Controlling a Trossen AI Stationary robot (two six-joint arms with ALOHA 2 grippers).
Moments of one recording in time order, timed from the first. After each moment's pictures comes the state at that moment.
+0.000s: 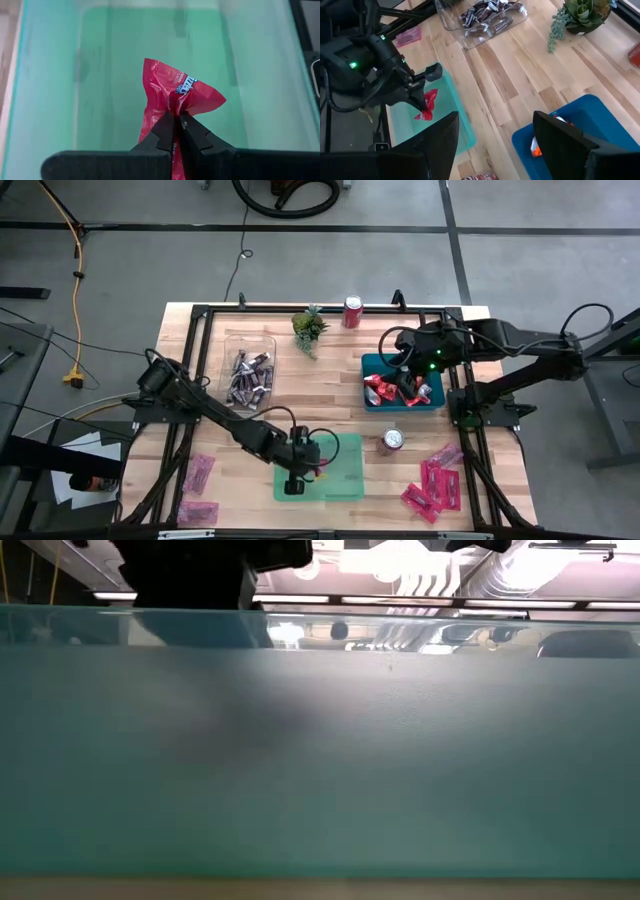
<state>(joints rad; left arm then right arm) -0.48 1.86 1.18 -0.27 -0.16 -0.41 0.04 1.17 1.41 -1.01 0.06 0.52</state>
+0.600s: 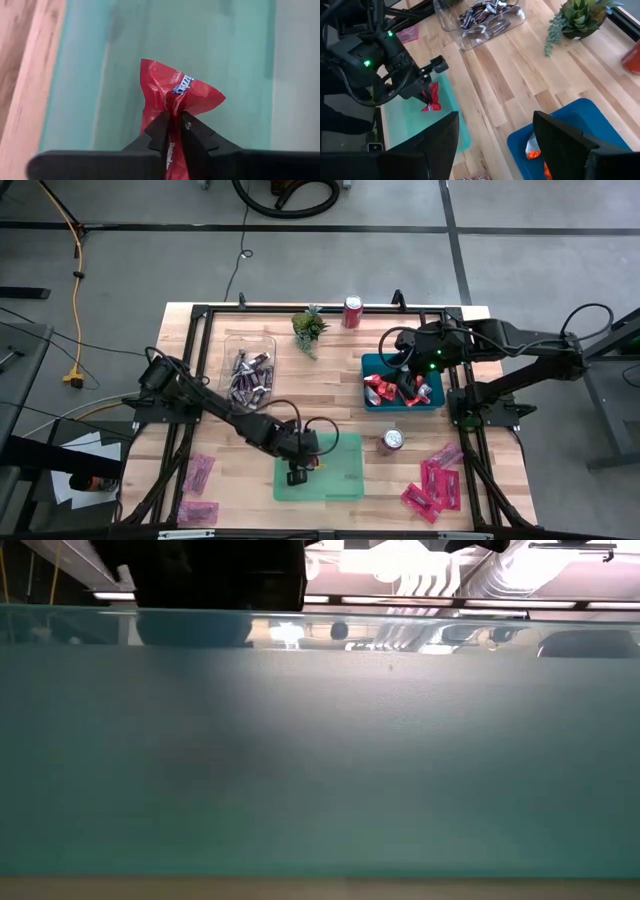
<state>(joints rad) -0.43 1.86 1.17 -0.38 -0.11 -0.57 0.04 1.17 1.41 -1.01 0.08 0.49</state>
